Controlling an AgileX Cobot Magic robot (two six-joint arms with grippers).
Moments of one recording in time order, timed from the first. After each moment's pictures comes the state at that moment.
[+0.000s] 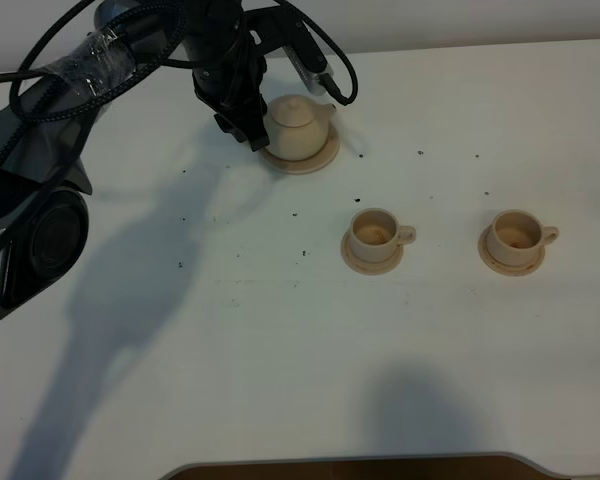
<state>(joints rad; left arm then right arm) -0.43 2.42 -2.28 0.12 1.19 0.65 -0.09 -0.01 -0.49 0.18 1.07 -0.17</state>
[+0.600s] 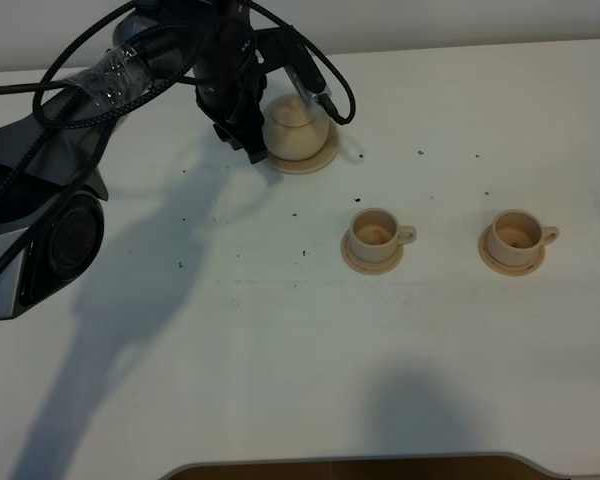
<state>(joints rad) -0.43 2.48 -2.28 0.18 1.14 0.64 -0.09 -0.01 -0.49 0.18 1.07 -0.17</state>
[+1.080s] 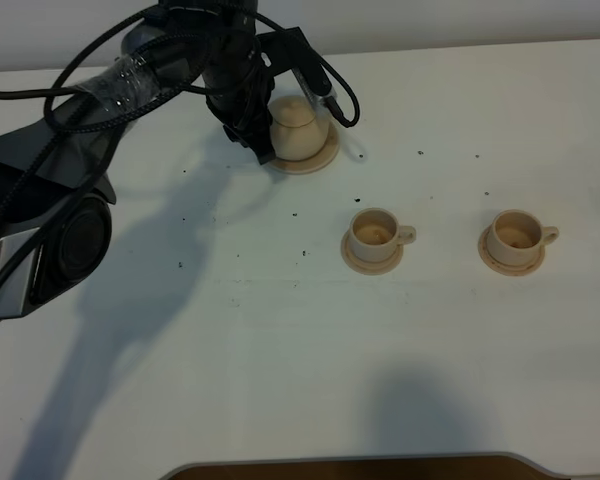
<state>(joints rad) -0.43 2.51 -2.28 0.17 1.05 0.64 -0.09 -0.01 -0.49 0.18 1.07 -0.17</state>
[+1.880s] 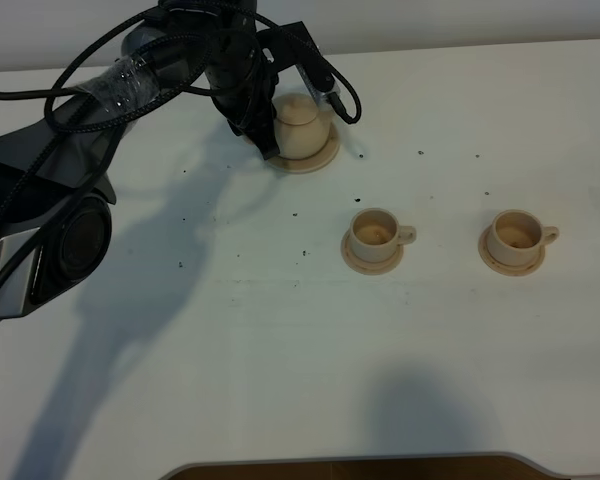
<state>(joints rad) -0.43 2.51 -2.28 0.15 1.00 0.66 -0.09 -0.01 -0.49 0.18 1.07 -0.17</state>
